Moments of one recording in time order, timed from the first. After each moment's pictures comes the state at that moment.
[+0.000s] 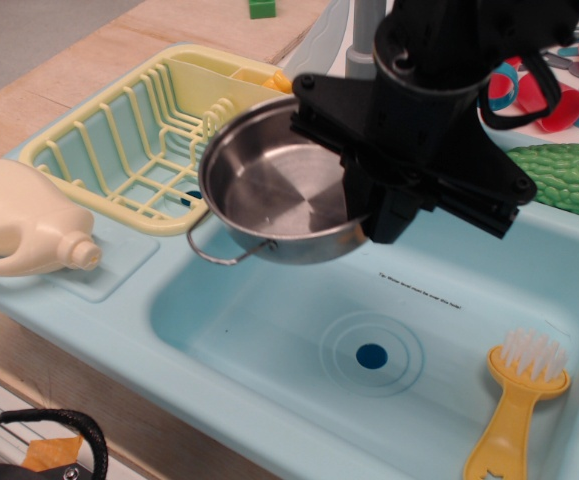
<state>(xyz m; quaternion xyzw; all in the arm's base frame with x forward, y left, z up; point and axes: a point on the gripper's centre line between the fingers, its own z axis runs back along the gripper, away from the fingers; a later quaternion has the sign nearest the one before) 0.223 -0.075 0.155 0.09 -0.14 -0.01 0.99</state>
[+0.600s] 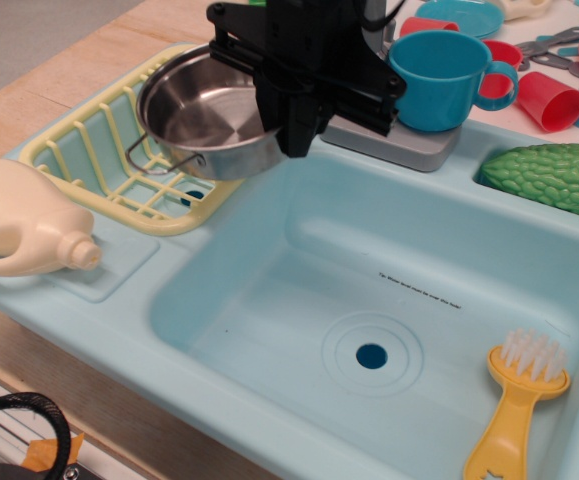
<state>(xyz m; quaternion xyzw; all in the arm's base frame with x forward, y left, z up) 0.259 -0.003 0.153 0.08 -0.13 0.00 0.99</state>
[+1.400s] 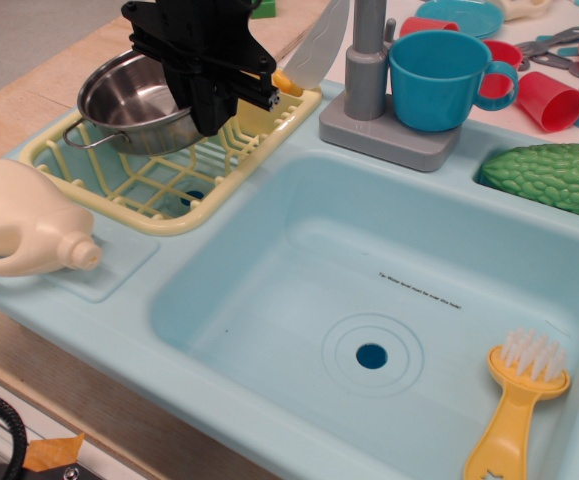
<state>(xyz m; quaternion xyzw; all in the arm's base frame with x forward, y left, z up) 0.269 0.066 0.134 0.05 -0.13 -0.03 0.99</state>
